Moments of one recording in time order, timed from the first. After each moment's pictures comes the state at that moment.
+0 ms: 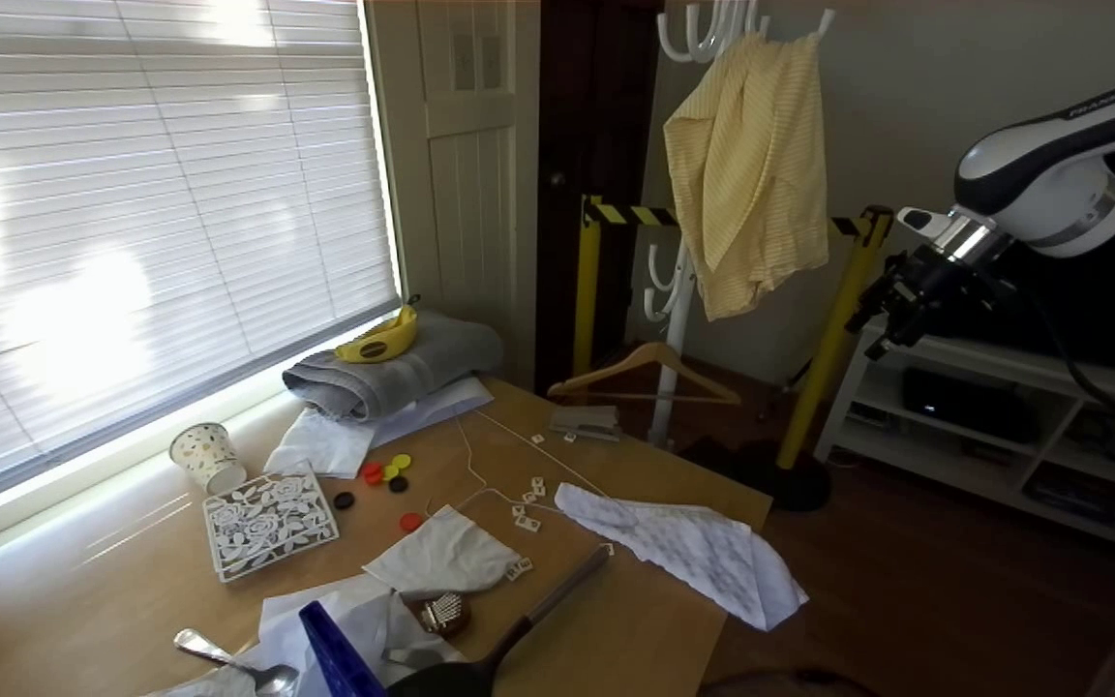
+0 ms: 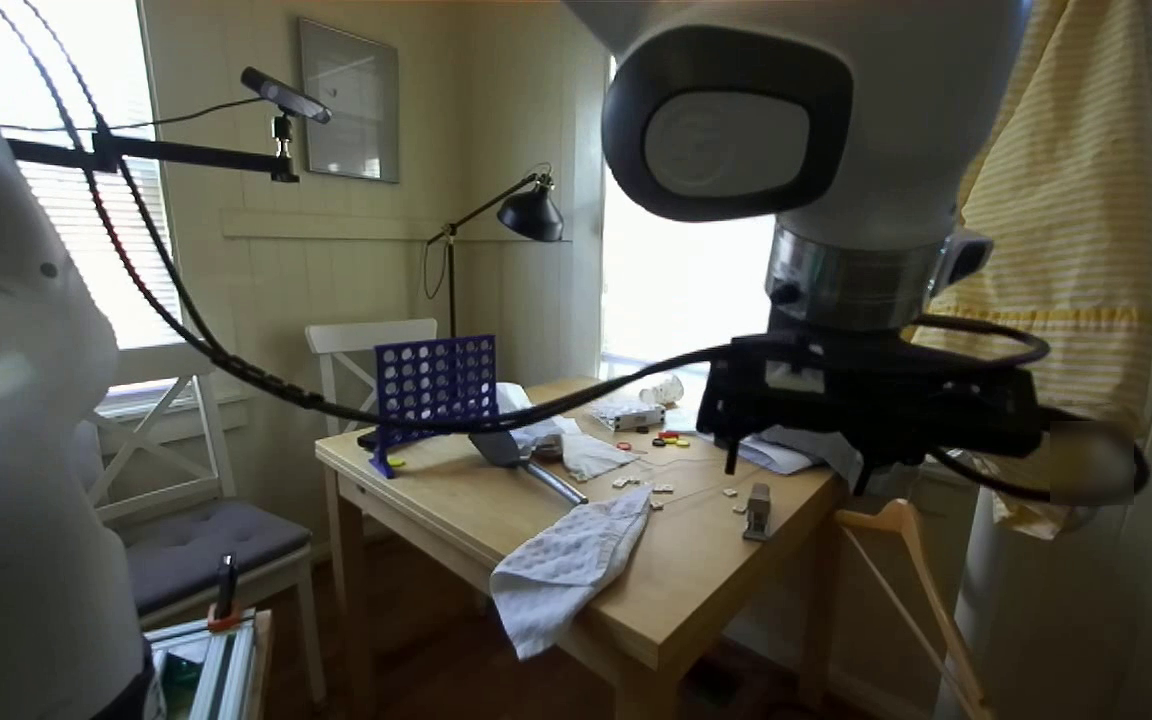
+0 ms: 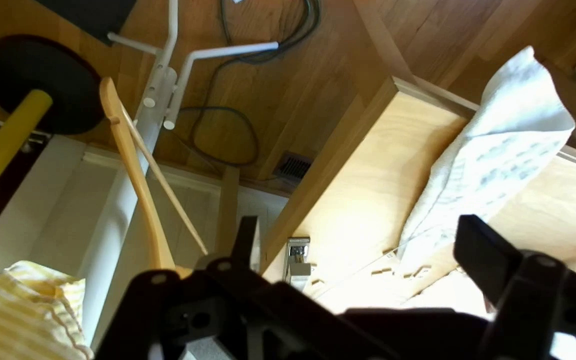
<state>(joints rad) 0.06 -0.14 -0.40 -2.39 0.53 2.35 -1.51</state>
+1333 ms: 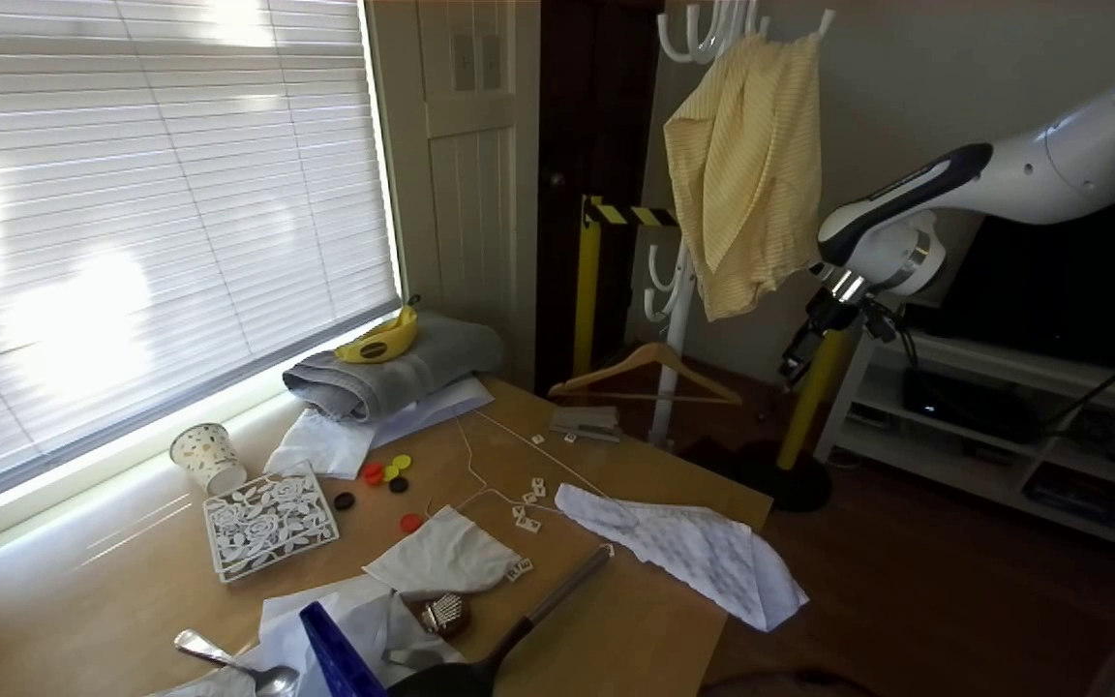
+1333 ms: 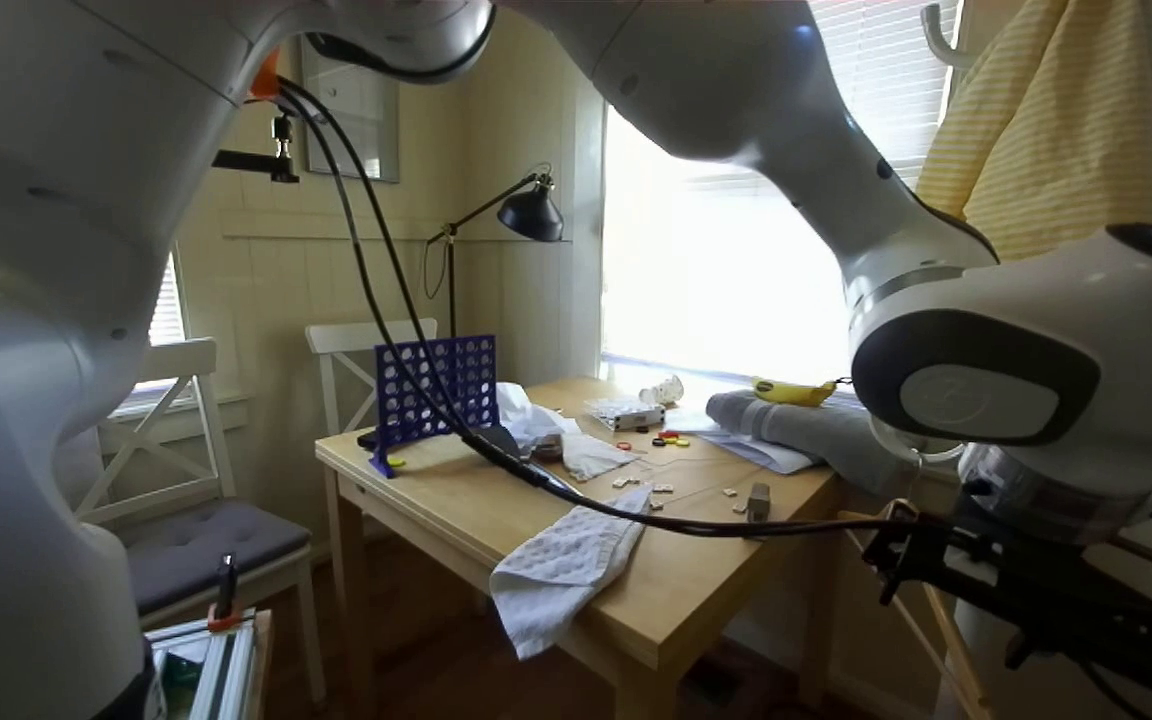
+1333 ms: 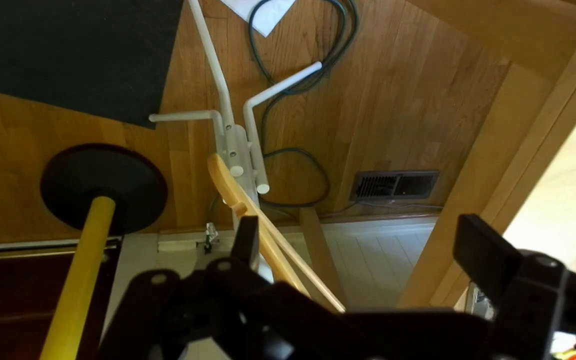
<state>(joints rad) -0.15 0.51 -0.20 -1.87 0.68 2.37 -1.29</state>
